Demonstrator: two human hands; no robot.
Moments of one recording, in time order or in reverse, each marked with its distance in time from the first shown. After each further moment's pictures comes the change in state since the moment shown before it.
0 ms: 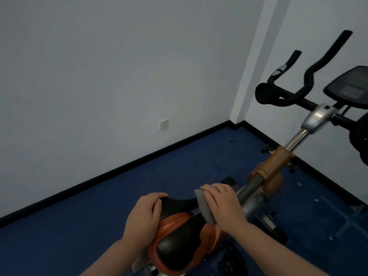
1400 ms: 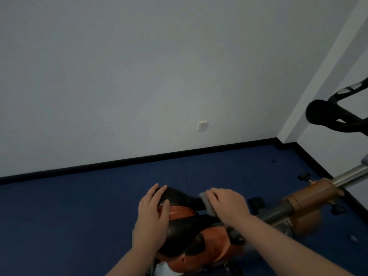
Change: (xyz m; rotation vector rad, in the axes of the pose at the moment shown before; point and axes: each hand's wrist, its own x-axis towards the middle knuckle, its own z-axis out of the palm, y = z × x) left_hand -0.048 0.045 0.037 -0.092 0.372 -0.376; right_hand 0.043 0.009 -0.016 0.046 -0.201 -0.224
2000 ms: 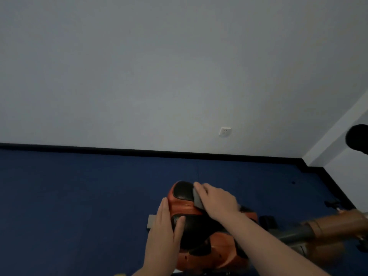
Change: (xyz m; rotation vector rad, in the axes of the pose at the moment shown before) left_hand -0.059 -0.017 0.007 -0.023 0.025 -0.202; right_hand 0.026 -0.069 0.021 -0.047 -0.144 -0.034
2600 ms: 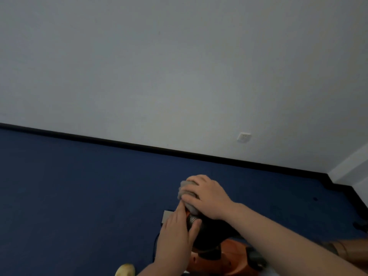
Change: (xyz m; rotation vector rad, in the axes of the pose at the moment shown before) left_hand -0.002 0.001 -0.010 0.141 0.009 0.071; right_hand 0.026 -0.041 0.008 -0.075 -0.101 -0.639
